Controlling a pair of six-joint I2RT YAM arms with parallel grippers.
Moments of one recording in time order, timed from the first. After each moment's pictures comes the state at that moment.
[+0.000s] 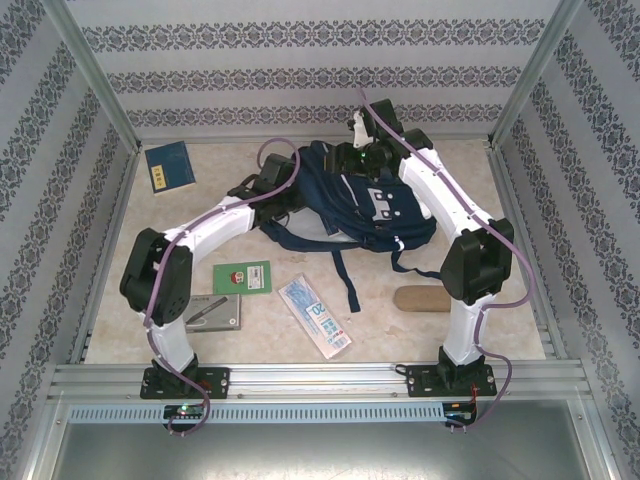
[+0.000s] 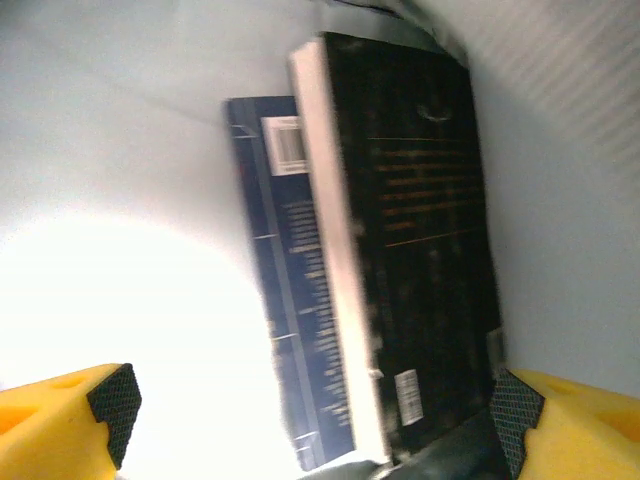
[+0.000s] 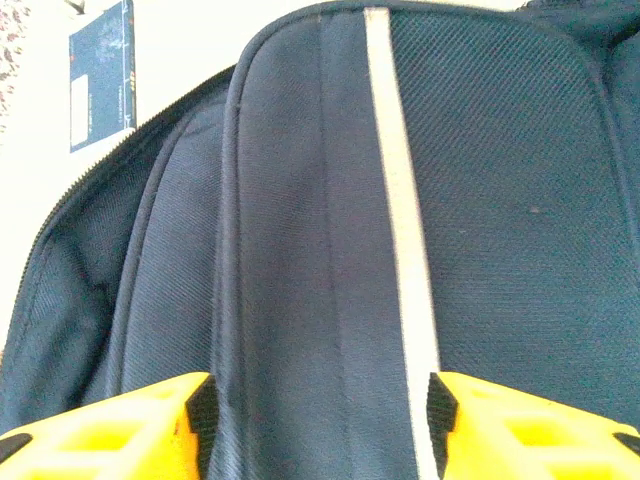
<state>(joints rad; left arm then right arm) -0.46 1.80 1.35 -0.32 0.09 -0.84 0.38 1.93 1.89 -0.83 -0.33 0.43</state>
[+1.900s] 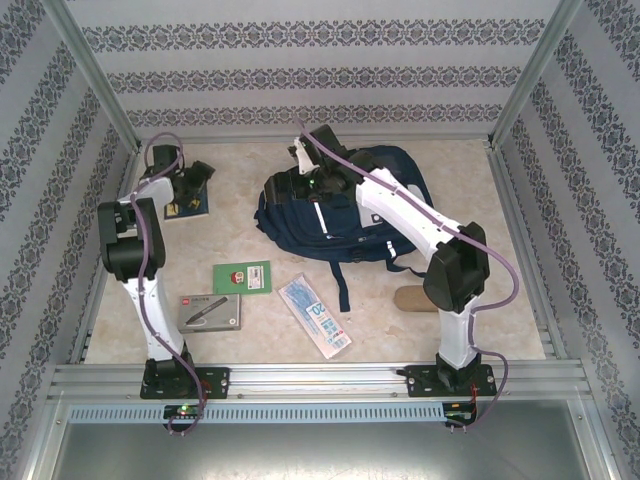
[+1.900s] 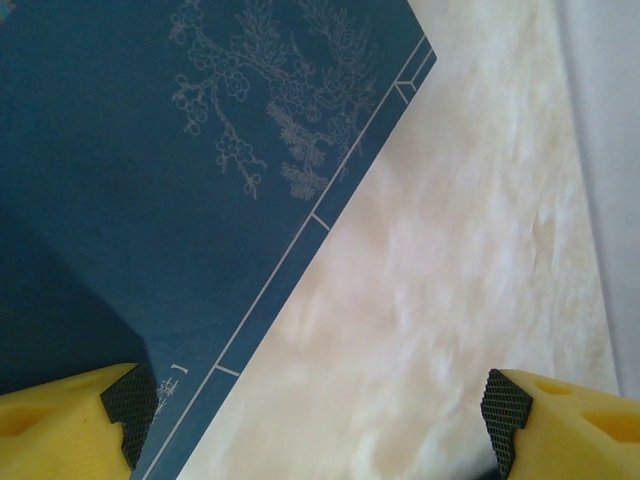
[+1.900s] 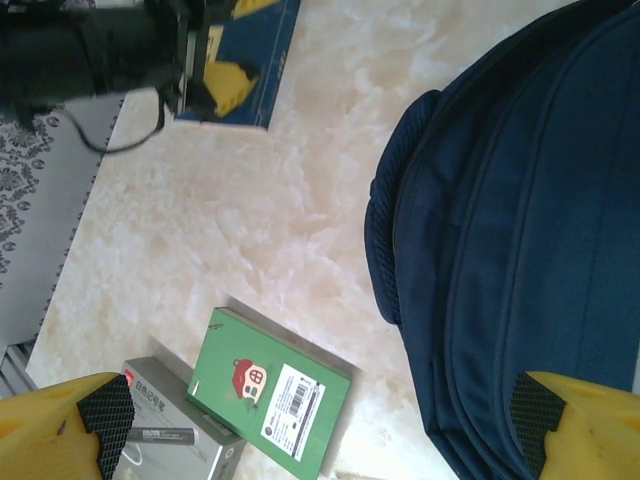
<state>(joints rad) 0.19 2.10 1.46 -0.28 0.32 -0.93 0.66 1.97 1.89 -0.76 -0.31 0.48</state>
